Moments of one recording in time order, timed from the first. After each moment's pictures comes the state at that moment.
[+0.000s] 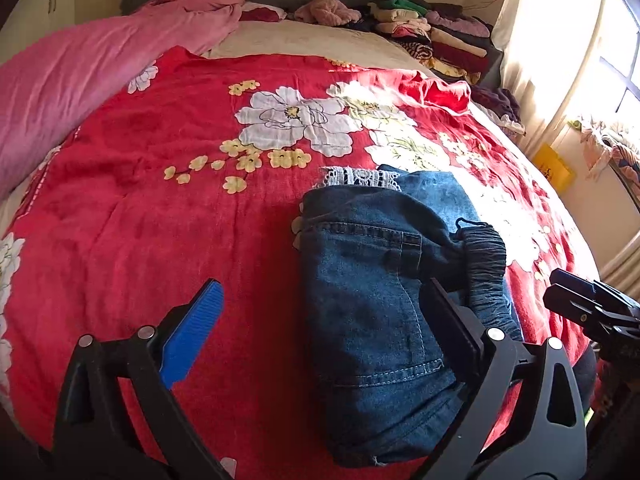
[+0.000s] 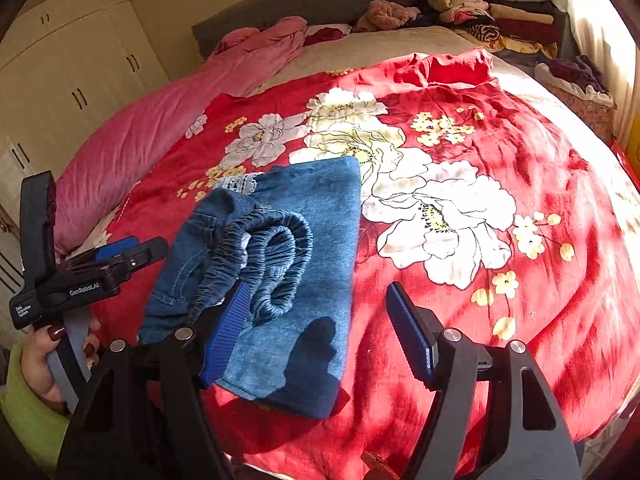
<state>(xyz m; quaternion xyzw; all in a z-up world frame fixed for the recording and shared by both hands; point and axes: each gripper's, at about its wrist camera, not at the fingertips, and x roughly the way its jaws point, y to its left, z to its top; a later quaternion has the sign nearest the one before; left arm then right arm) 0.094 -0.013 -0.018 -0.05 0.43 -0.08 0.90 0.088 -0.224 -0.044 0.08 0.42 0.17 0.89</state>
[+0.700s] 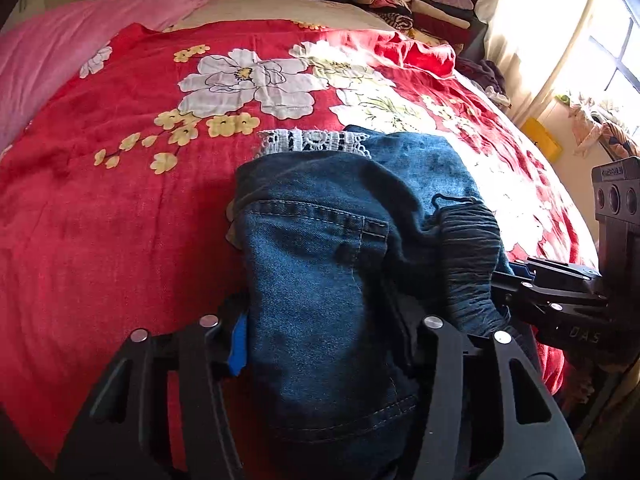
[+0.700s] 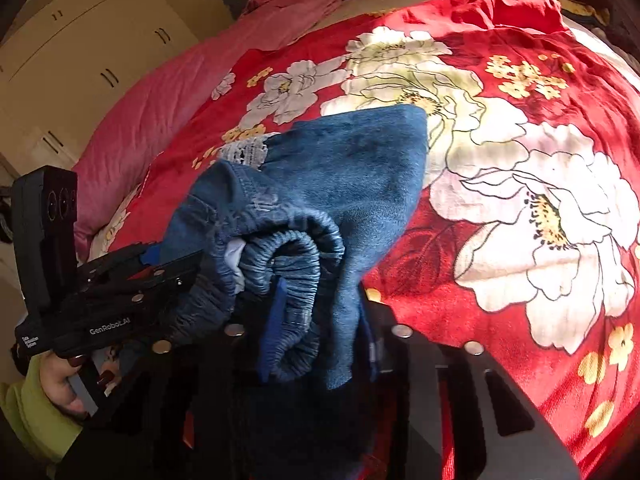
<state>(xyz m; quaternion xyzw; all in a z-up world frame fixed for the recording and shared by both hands) 0.121 -0.045 -0.050 -0.04 0.46 -0.12 0.88 0.143 -0.190 -0.086 0.09 0.45 0.28 0.84</state>
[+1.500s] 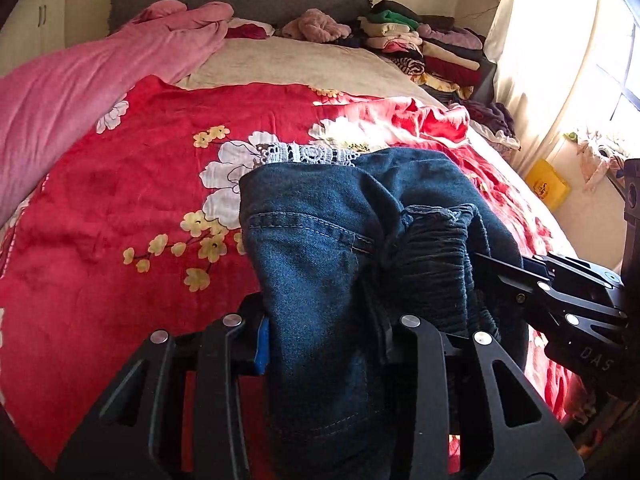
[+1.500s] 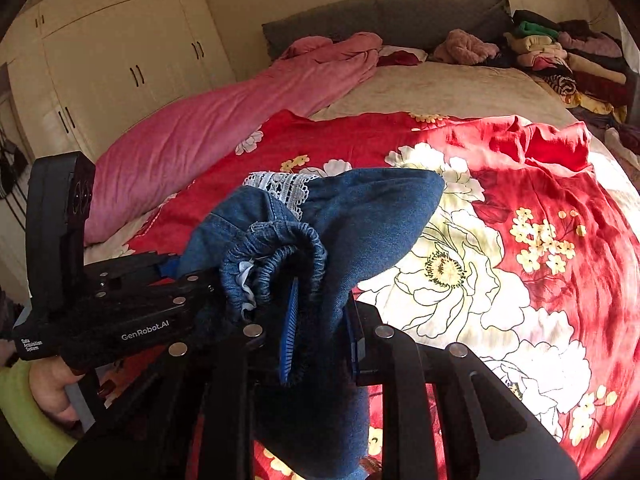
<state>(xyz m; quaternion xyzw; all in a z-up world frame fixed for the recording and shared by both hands) 0.167 -0.033 -0.001 -0.05 0.40 -0.09 0.91 0.186 -0.164 -0.019 0.03 0.36 0.28 0.89</state>
